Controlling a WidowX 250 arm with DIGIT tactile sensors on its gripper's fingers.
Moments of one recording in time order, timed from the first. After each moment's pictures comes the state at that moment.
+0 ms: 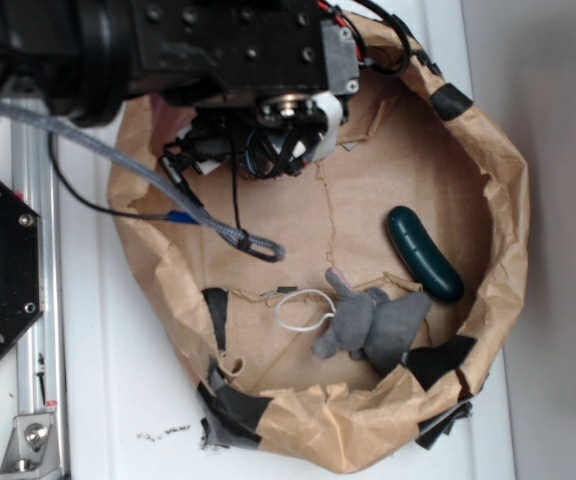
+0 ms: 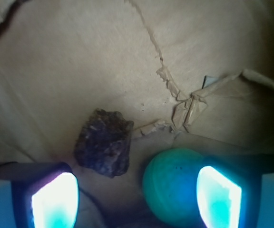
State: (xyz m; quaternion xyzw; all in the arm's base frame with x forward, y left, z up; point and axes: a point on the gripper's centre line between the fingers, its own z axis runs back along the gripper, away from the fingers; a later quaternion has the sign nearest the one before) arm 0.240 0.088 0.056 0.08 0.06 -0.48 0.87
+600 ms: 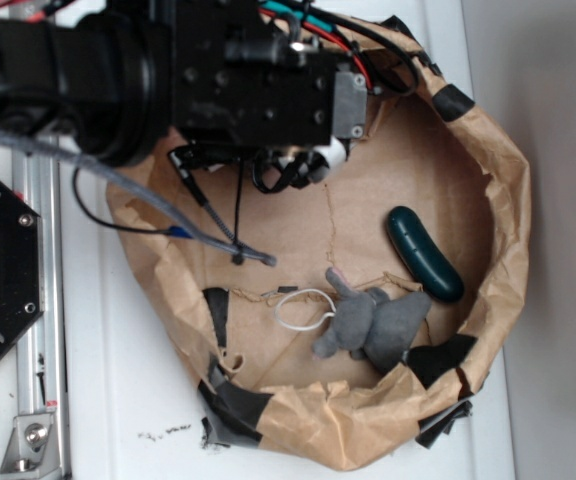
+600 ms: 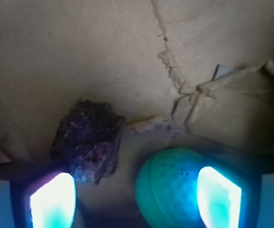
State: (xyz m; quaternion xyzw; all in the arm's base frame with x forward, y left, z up) arm 0.255 0.091 0.047 0.14 0.06 -0.51 0.84
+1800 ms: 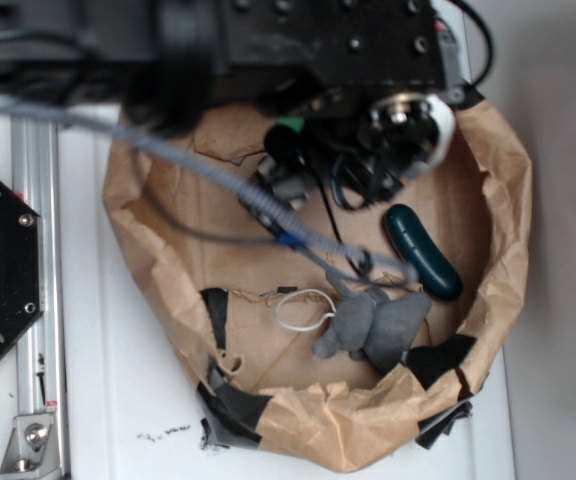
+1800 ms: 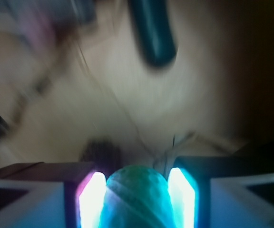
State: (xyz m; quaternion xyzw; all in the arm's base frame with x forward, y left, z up) arm 0.278 0.032 0.113 0.02 -0.02 -0.40 0.92
